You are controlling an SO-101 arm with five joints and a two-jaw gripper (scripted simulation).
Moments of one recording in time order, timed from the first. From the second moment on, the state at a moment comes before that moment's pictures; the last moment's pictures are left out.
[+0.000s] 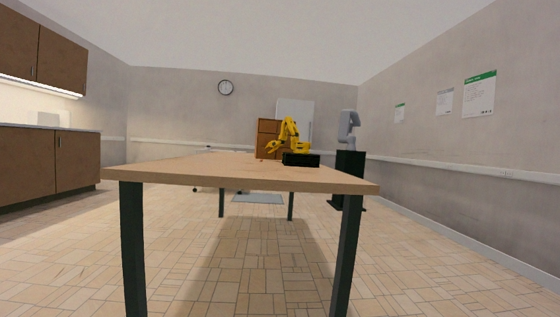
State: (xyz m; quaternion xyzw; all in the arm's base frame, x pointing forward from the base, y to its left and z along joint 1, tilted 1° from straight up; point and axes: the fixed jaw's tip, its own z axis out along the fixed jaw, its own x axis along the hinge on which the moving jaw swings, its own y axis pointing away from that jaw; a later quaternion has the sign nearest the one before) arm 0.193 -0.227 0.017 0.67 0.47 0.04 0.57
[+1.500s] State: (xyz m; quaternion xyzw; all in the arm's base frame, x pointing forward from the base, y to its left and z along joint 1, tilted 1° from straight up) arm 0.196 -0.254 0.003 0.68 0.46 0.03 0.58
